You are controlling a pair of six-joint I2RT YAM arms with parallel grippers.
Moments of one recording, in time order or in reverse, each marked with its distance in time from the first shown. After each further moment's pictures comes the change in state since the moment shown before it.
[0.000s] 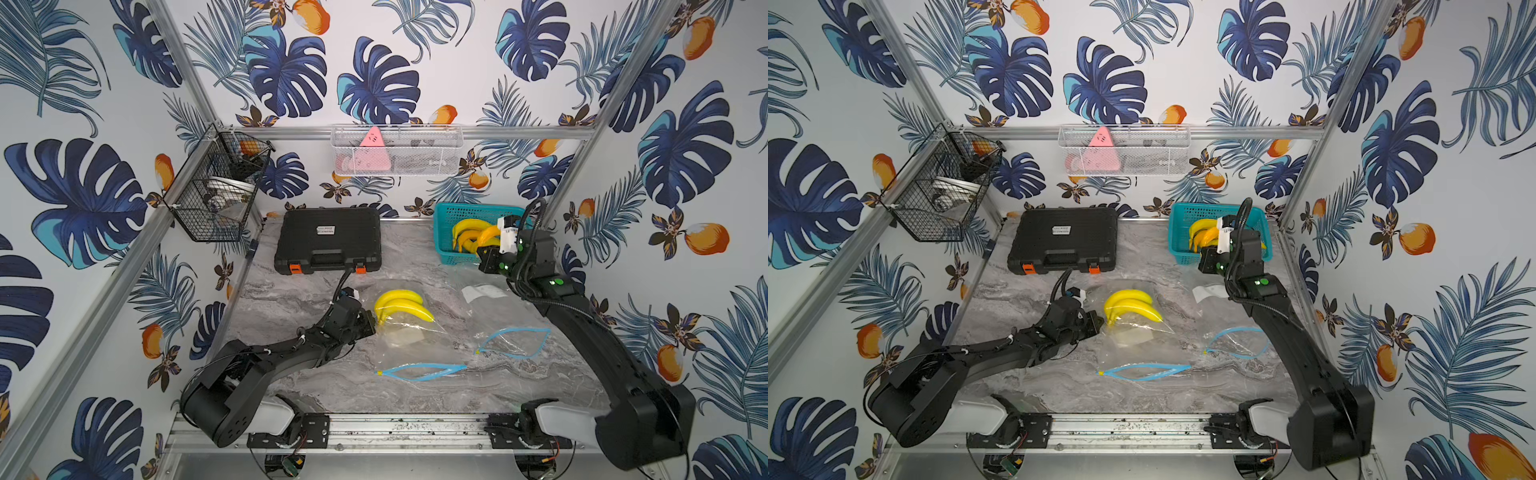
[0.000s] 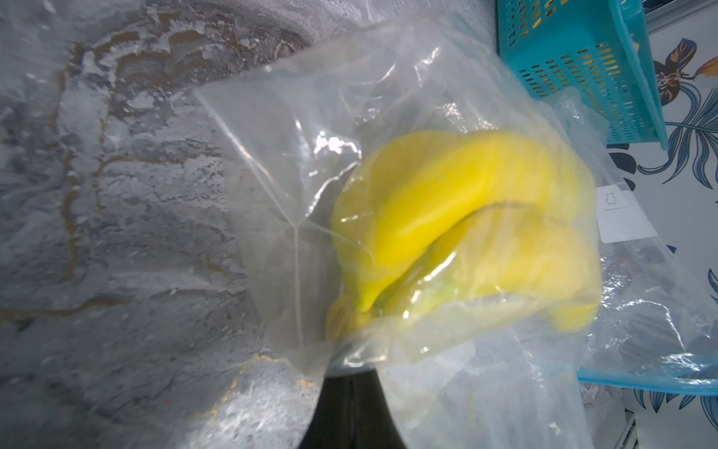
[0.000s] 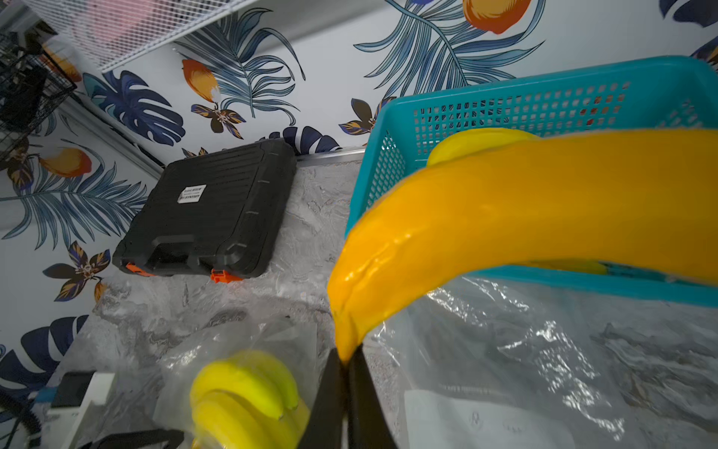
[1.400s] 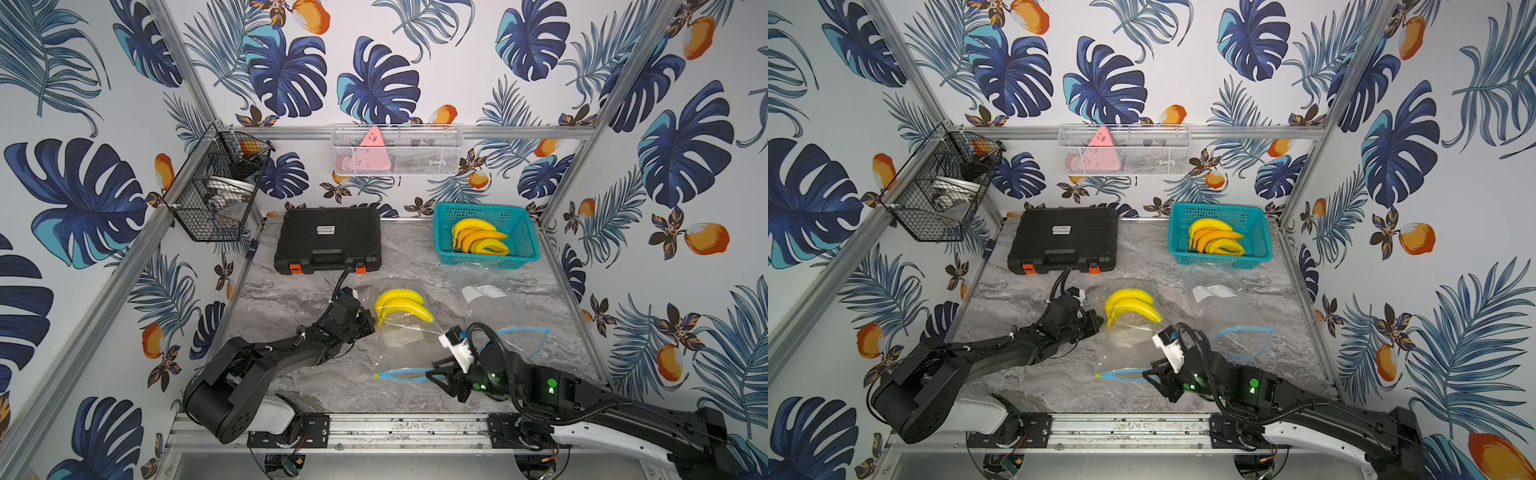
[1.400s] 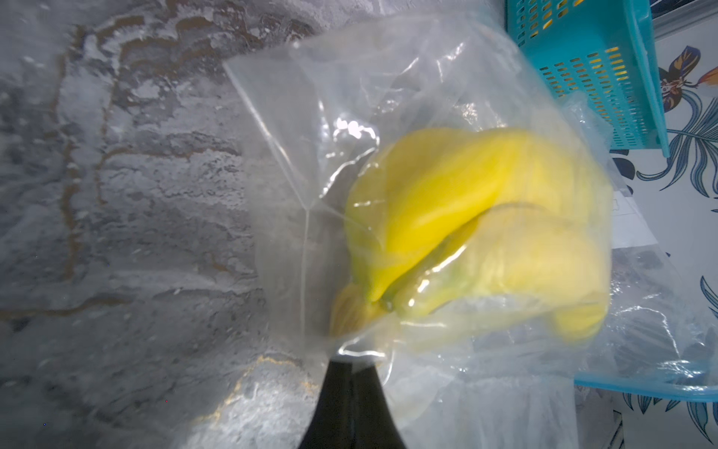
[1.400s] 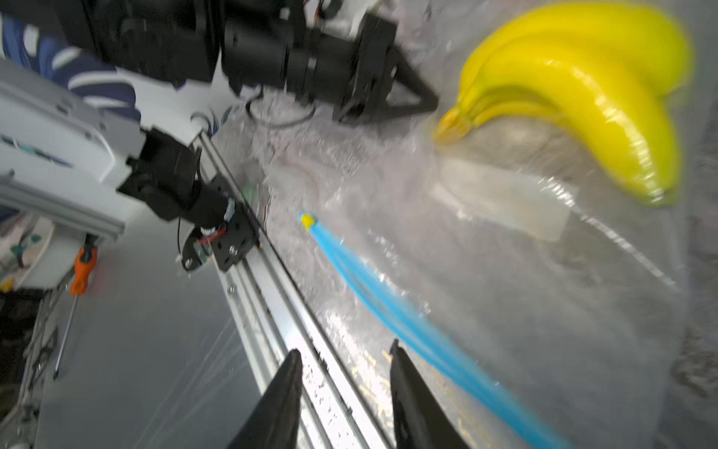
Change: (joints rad) left arm 0.022 -0.001 0.000 -0.003 0.030 -0.019; right arm 1.161 -0.686 -0.698 -0.061 0.315 0.253
